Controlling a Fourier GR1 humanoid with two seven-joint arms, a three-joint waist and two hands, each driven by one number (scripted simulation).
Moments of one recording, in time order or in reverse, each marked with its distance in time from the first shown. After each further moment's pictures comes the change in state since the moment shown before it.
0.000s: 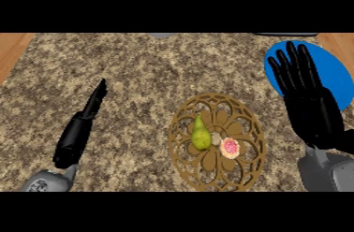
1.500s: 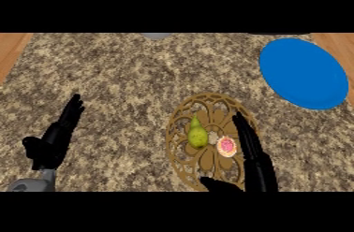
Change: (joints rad) left arm 0.079 -0.011 0.199 0.195 0.162 -0.141 0.006; right arm 0.344 0.051 0.518 -0.083 1.179 -0.616 0.464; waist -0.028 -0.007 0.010
